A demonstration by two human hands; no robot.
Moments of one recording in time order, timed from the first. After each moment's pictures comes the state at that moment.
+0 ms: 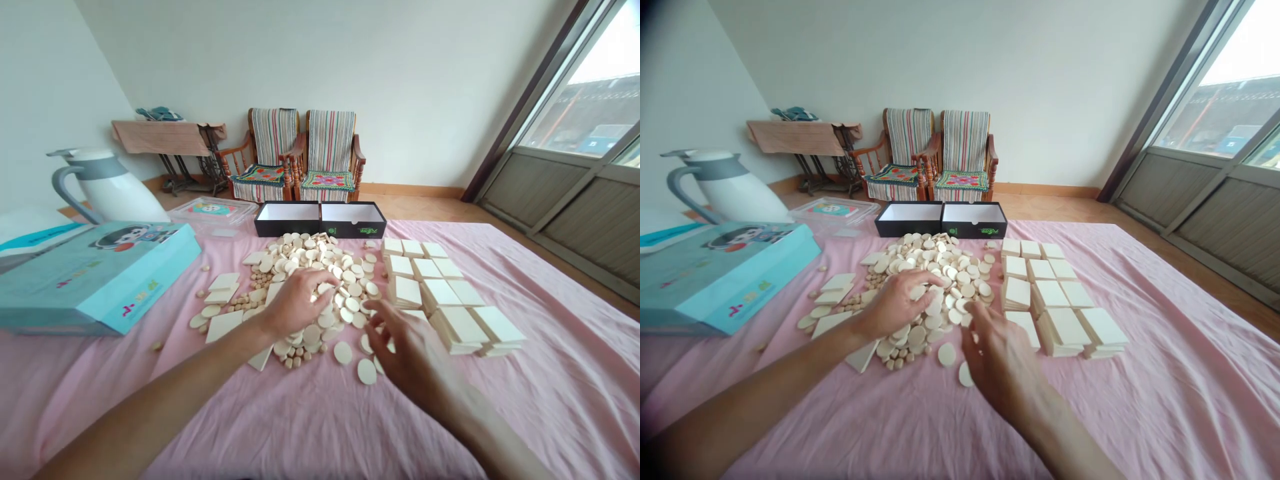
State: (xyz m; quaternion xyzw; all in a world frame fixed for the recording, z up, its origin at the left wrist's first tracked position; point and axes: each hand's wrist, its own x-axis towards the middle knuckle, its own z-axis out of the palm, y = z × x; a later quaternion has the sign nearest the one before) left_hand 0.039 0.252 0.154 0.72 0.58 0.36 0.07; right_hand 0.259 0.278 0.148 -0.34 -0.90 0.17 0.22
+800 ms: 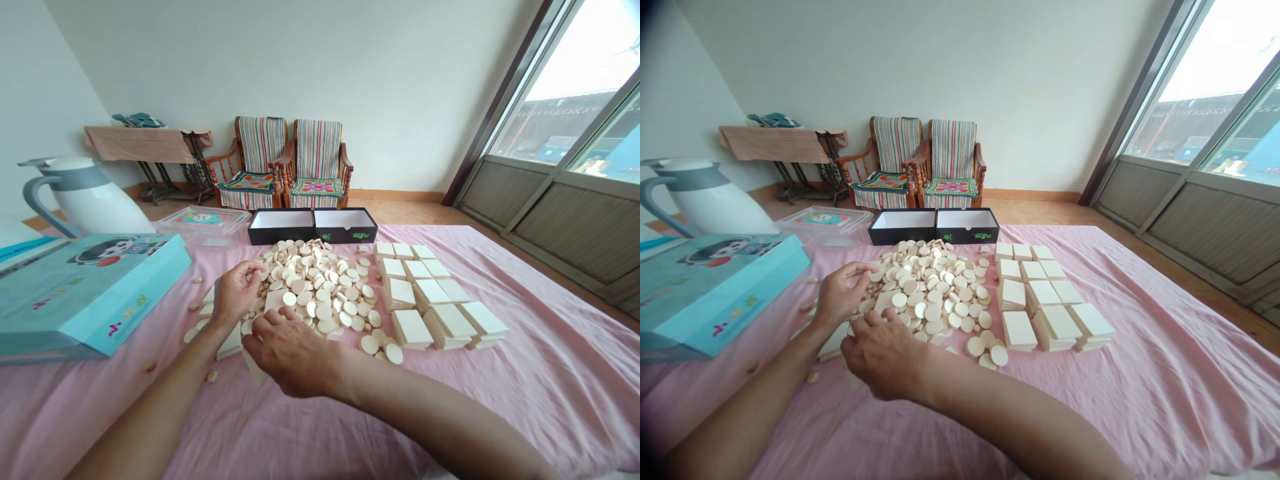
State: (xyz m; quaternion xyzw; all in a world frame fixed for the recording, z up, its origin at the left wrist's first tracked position) left_hand -0.071 0.241 0.111 0.51 0.73 0.46 -0.06; right_hand 0.124 0.246 0.159 0.03 -1.00 0.00 0.09
